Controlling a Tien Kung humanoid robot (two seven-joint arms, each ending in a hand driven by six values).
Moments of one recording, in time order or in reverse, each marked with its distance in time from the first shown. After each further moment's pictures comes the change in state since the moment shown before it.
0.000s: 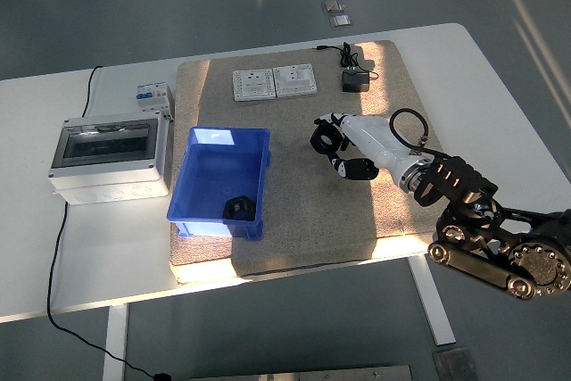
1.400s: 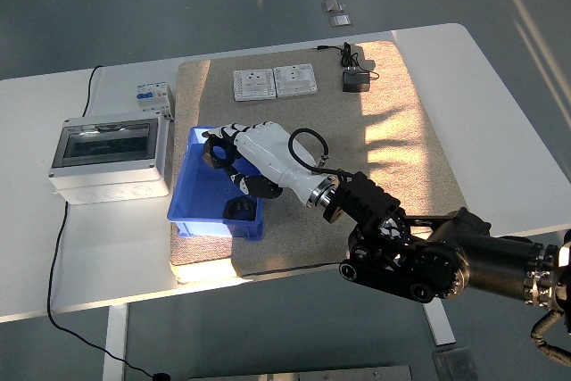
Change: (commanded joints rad) left arm 0.017 0.002 0.000 0.000 -0.029 0.020 0.011; right arm 0.133 0.308 -0.245 -0.281 -0.035 -0.153 0.178
